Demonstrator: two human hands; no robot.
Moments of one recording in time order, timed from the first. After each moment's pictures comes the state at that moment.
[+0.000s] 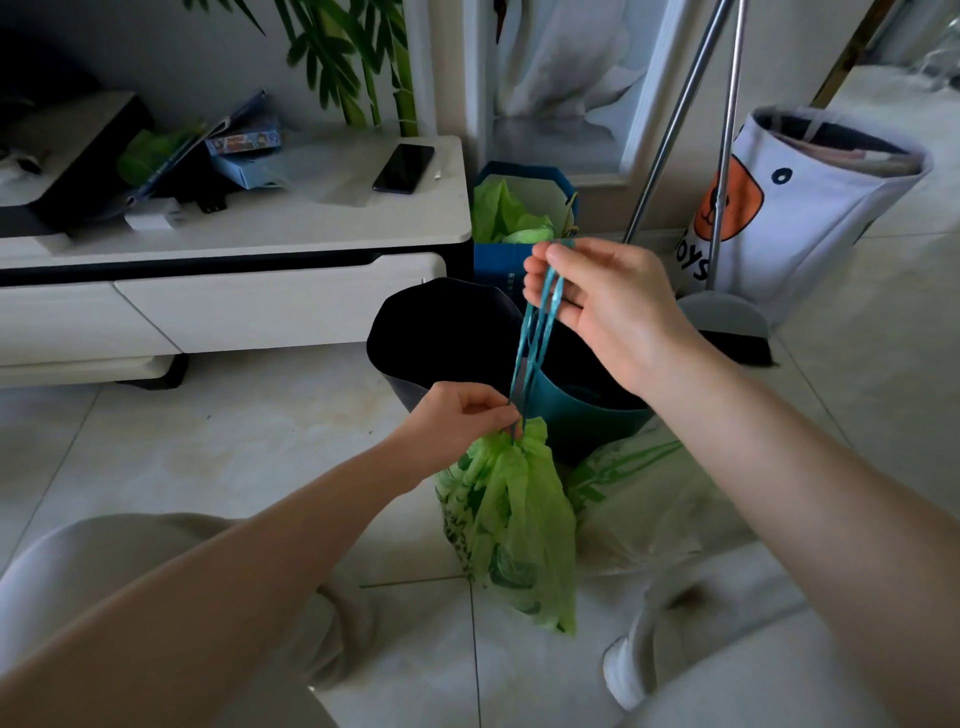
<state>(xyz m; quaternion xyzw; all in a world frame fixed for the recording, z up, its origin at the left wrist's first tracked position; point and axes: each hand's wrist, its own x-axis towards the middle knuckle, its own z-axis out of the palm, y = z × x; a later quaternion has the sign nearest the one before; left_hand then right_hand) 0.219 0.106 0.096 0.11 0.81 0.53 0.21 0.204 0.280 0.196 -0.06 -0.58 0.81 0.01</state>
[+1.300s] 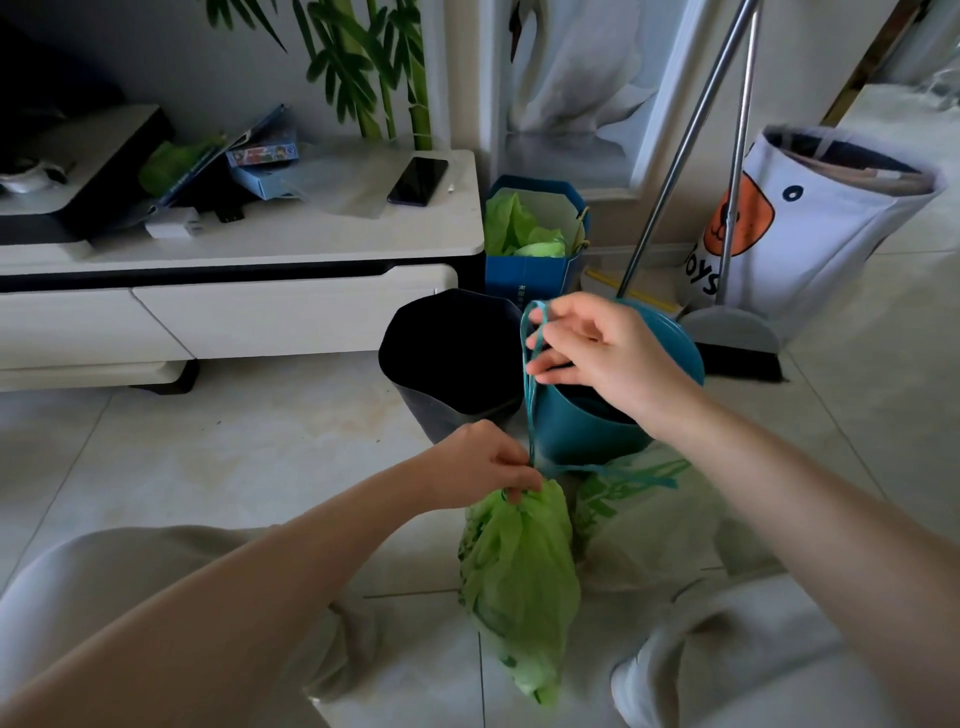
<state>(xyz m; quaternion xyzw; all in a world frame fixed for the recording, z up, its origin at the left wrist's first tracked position) 0.222 0.108 0.093 0.24 0.85 0.36 0.29 0.217 0.283 0.171 0.03 -0.77 0.63 -0.05</state>
